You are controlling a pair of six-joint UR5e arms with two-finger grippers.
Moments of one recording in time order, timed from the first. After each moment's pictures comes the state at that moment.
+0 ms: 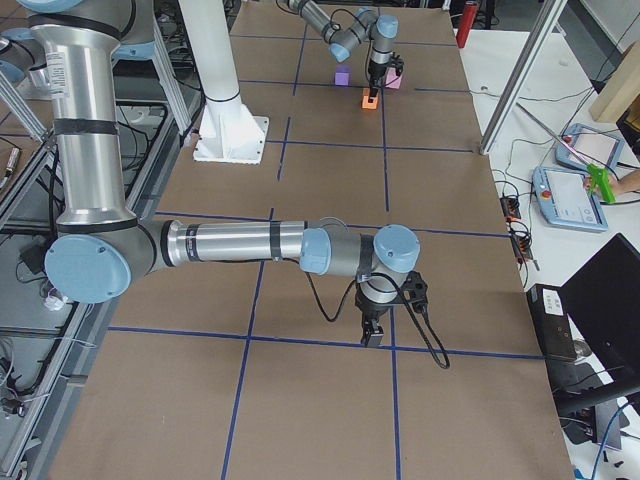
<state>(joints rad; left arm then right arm) -0.80 -2.17 -1.40 -1.72 -2.17 -0.92 1.53 -1.52 1.60 -1.72 2.29 -0.16</state>
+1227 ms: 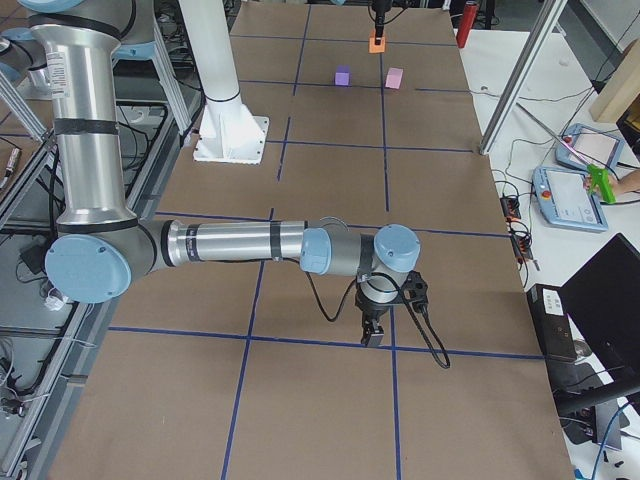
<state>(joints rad) -1.02 -2.08 -1.89 -1.23 -2.18 -0.65 1.52 -1.52 1.60 -1.72 2.29 -0.16</state>
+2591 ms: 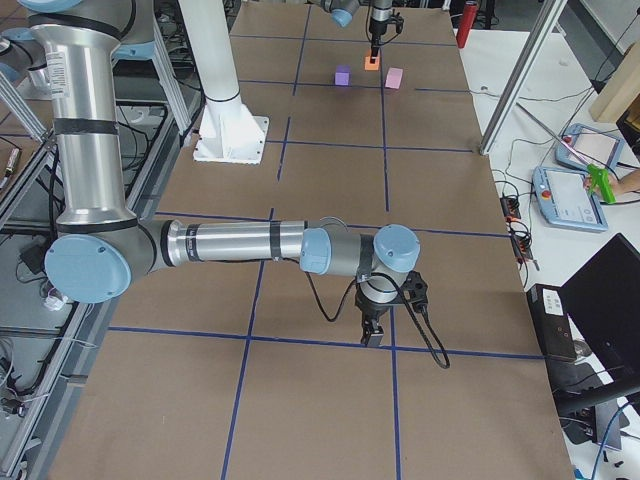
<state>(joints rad) -0.99 -1.92 -1.63 -1.64 -2.24 -0.71 1.52 -1.52 1.60 -1.72 2.29 -0.16</state>
